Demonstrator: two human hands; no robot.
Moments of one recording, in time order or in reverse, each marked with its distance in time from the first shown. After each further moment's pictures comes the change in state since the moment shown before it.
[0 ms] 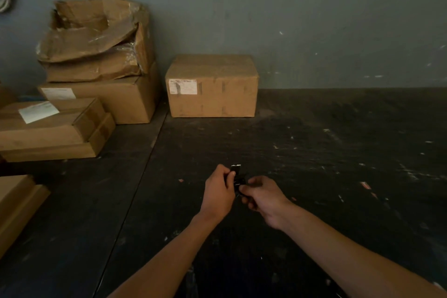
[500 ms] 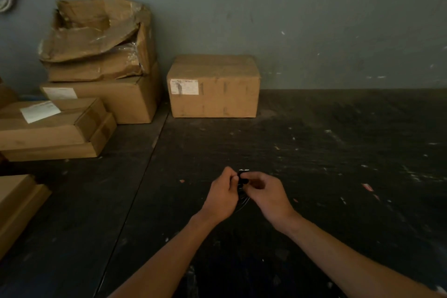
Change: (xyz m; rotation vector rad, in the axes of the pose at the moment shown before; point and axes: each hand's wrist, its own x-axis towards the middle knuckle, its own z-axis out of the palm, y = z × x) left_hand 0.001 0.007 -0.008 -0.086 -0.226 -0.061; right_hand 0.003 0.010 -0.004 -0.137 -0.014 -0.409
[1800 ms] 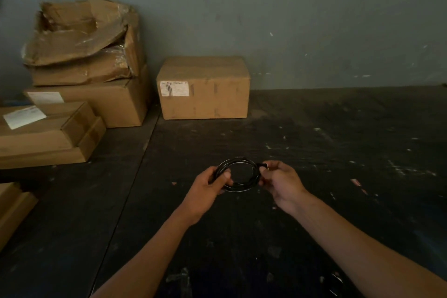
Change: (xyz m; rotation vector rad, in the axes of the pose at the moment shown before) left_hand -0.003 0.002 -0.019 -0.407 -0.057 -0.131; right_hand 0.018 -0.011 -0.043 0.419 0.244 0.300
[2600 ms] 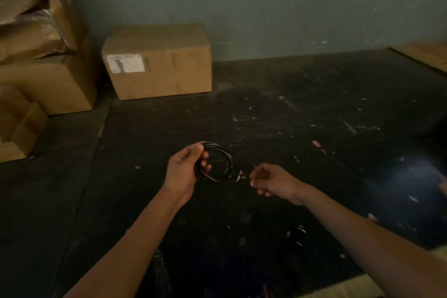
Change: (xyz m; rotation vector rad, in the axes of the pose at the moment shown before) left_hand 0.010 -0.005 0.042 -0.489 0.107 -0.155; right_hand 0.003 0.041 -0.098 -0.758 -0.219 0.049
